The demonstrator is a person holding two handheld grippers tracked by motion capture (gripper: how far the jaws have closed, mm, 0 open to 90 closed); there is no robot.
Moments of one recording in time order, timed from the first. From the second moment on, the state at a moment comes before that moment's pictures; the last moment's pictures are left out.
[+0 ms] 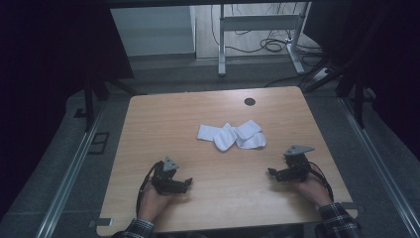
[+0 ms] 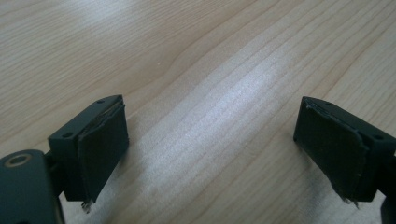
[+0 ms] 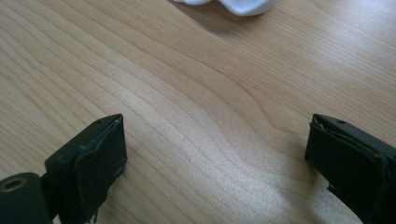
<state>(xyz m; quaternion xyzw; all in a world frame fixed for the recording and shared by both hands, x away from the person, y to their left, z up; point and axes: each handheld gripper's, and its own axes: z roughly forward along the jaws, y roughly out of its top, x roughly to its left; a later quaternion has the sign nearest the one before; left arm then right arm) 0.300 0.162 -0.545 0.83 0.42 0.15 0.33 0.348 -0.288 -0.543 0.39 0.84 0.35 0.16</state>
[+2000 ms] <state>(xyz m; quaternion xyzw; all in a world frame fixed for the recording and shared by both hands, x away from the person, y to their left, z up) 0.303 0.160 -0.545 0.83 0.42 0.15 0.33 0.367 -0.269 -0.510 0.40 0.84 0.34 0.13</state>
